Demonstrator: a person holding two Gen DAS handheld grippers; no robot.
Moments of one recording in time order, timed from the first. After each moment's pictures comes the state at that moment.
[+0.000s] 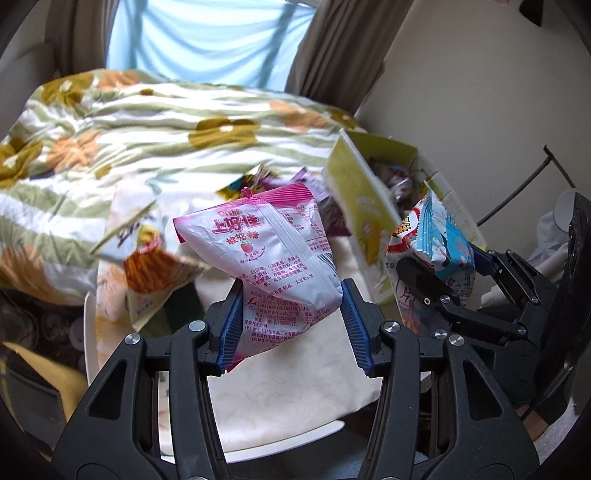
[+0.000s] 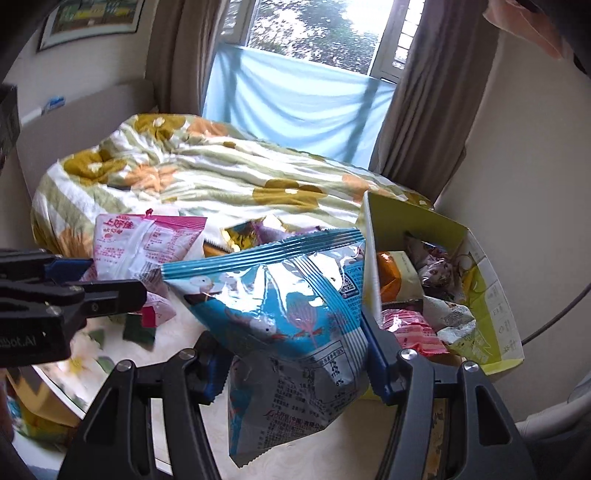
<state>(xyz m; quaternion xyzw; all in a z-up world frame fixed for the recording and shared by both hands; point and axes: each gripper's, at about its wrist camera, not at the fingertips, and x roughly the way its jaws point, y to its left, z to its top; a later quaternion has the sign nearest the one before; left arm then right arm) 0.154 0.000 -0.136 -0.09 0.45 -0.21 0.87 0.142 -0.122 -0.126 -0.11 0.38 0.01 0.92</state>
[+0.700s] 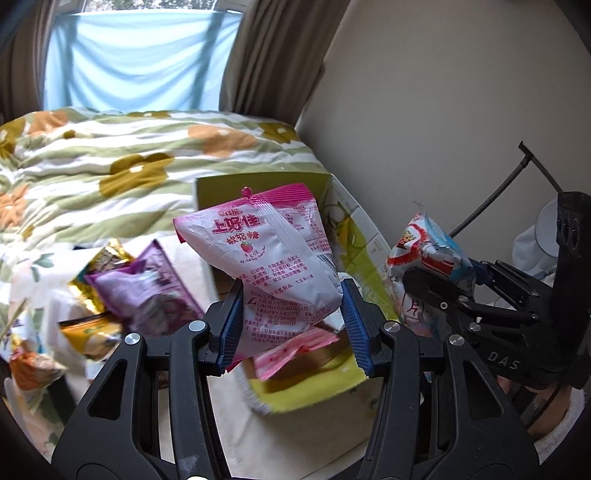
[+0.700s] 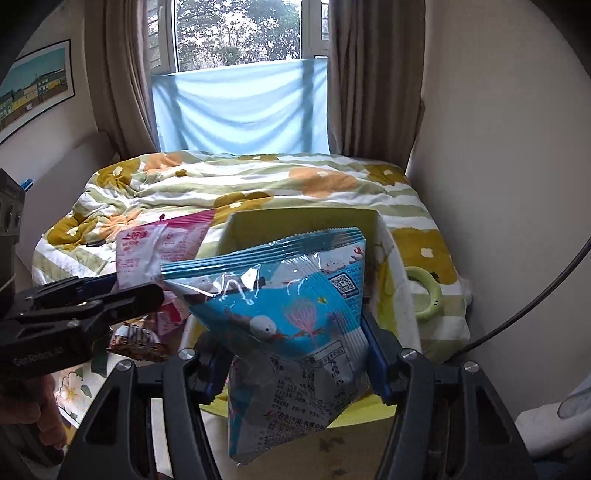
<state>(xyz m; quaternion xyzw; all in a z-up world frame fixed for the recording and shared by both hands) 0.240 -0.231 -0.103 -0.07 0.43 -0.28 0.86 0.188 -0.342 -0.067 0.00 0.41 0.00 0.91</state>
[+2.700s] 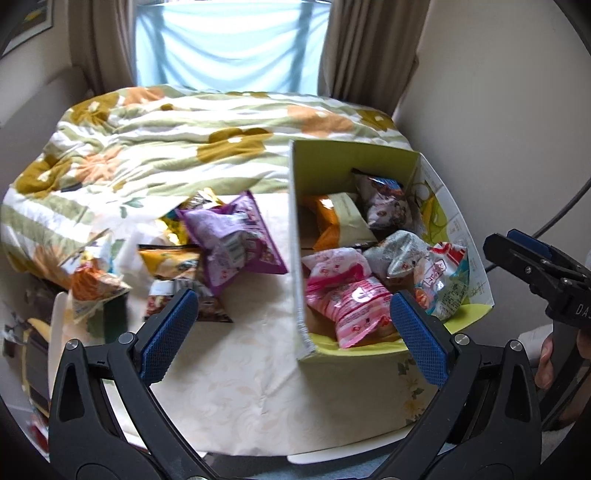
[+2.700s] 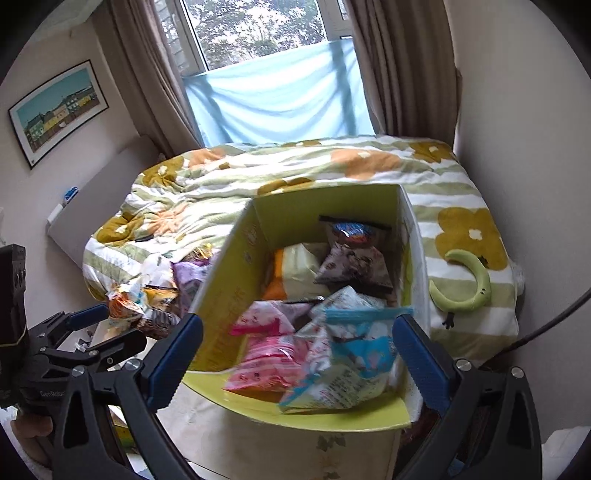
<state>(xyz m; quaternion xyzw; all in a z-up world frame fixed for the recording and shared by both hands) 0.181 -0.211 -0.107 -0.04 0.46 -0.06 0.89 0.194 -0.396 -0.080 0.07 0.42 0.13 0.90</state>
